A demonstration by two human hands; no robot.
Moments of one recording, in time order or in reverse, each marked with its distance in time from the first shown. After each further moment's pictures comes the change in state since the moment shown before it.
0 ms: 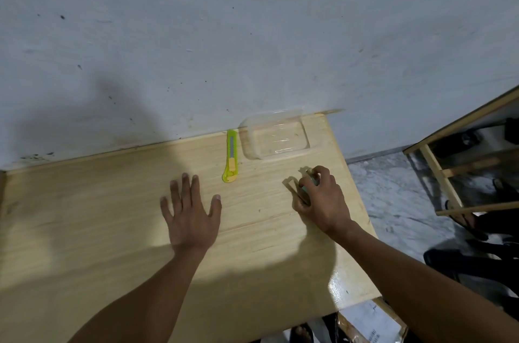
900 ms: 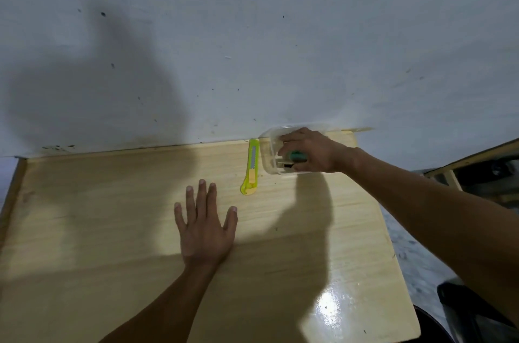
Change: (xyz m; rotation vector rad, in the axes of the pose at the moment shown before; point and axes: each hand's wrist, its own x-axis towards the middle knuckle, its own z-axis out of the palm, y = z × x) left_hand 0.002 -0.004 0.002 -0.026 -0.042 -0.022; right_hand 0.172 -0.039 -0.056 -0.029 -0.421 -0.582
